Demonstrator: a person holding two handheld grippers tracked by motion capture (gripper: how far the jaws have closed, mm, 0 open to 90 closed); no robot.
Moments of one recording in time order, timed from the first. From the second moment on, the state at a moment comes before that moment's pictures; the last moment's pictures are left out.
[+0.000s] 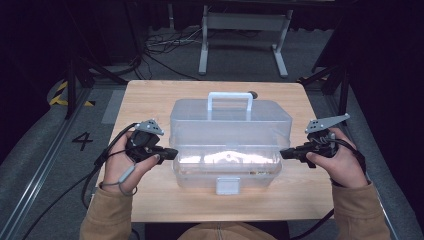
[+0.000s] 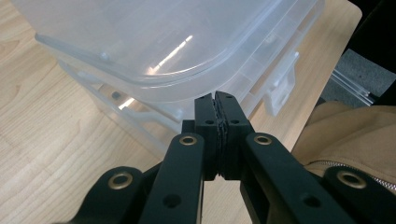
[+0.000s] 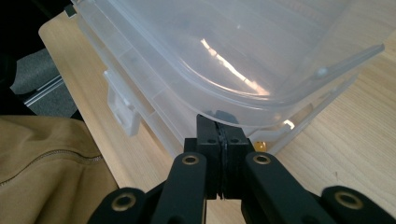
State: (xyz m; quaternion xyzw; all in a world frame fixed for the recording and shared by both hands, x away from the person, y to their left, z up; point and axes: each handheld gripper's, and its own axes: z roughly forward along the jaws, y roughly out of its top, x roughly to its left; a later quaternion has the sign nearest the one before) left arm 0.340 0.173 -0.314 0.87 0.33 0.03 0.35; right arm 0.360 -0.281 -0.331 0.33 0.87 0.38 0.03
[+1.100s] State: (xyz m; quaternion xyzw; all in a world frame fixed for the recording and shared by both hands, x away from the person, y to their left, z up) left arm 0.344 0.166 -0.327 0.91 0.32 0.00 0.27; right arm 0.360 -0.277 -0.341 0.31 0.90 0.30 0.00
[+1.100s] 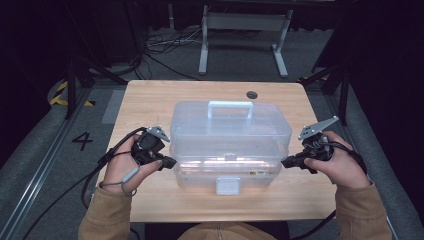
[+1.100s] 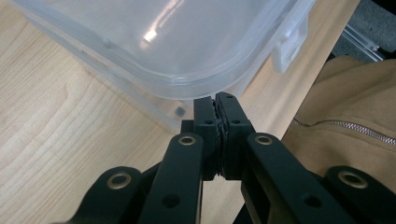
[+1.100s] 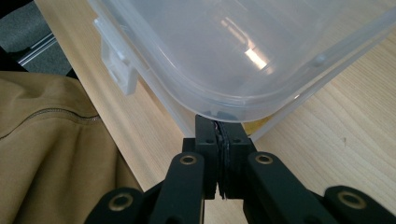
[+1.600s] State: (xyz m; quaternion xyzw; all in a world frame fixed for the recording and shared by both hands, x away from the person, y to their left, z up) left arm 0.347 0.164 -0.335 0.92 0.32 0.00 0.23; right arm 0.362 -0.277 -0.347 0.31 0.91 0.28 -0.01
